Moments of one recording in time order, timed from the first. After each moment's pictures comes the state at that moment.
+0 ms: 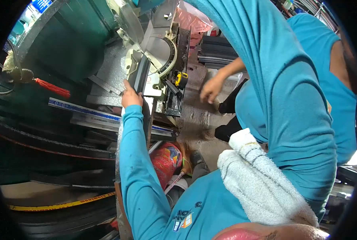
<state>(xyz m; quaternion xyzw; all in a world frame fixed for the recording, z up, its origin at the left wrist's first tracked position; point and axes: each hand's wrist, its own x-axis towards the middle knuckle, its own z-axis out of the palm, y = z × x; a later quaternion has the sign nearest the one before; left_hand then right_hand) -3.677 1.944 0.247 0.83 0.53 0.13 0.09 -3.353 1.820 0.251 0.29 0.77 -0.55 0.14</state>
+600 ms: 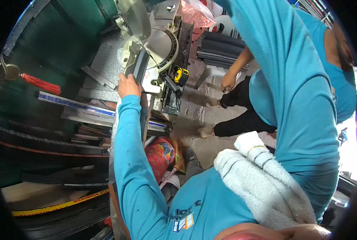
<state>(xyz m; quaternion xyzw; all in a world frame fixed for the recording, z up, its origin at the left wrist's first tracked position) -3.658 1.956 0.249 0.86 0.48 0.17 0.01 -3.342 1.798 0.255 0.41 0.73 -0.52 0.16</state>
